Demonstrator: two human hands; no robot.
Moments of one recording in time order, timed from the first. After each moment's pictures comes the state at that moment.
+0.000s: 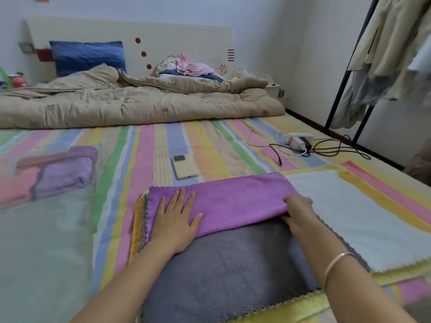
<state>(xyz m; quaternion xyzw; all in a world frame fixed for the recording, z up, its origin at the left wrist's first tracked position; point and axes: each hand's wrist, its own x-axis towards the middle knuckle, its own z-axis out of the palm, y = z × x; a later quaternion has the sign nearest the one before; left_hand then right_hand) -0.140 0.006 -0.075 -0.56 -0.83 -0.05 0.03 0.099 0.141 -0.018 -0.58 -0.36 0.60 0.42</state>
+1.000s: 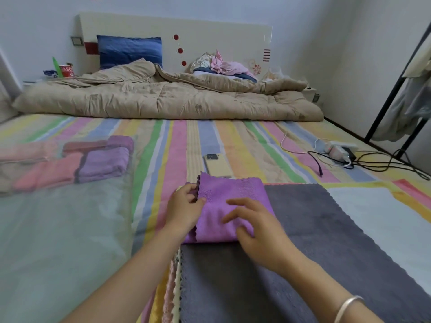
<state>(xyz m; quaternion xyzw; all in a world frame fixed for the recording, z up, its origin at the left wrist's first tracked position) -0.184 -0.008 -0.044 -0.31 -0.76 -0.54 -0.16 0.006 0.043 -0.017 -0.22 -0.90 0.26 0.26</state>
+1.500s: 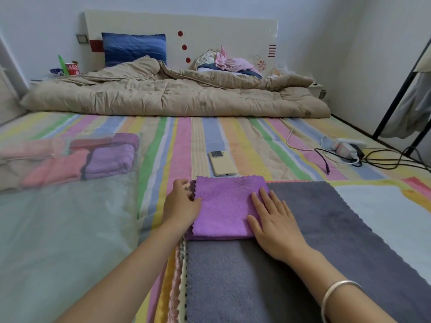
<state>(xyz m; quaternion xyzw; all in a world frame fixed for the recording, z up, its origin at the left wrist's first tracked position) -0.192 -0.020 -0.037 -0.30 -0.83 -0.45 -0.14 0.007 0.078 -0.046 -0.38 -0.92 0.07 0.05</state>
